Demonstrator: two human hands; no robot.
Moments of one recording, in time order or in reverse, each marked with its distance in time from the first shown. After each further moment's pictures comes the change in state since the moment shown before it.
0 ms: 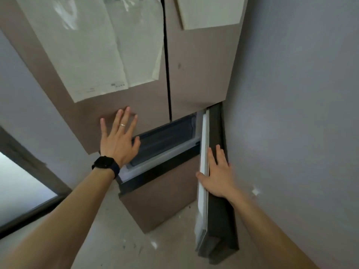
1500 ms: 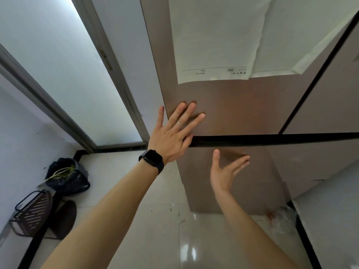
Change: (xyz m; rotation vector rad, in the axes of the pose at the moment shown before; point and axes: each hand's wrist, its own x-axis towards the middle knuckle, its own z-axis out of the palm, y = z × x) left_hand -0.044 -0.087 0.020 0.230 0.145 -0.025; right_hand 0.113 -0.182 0.156 0.981 0.016 0.151
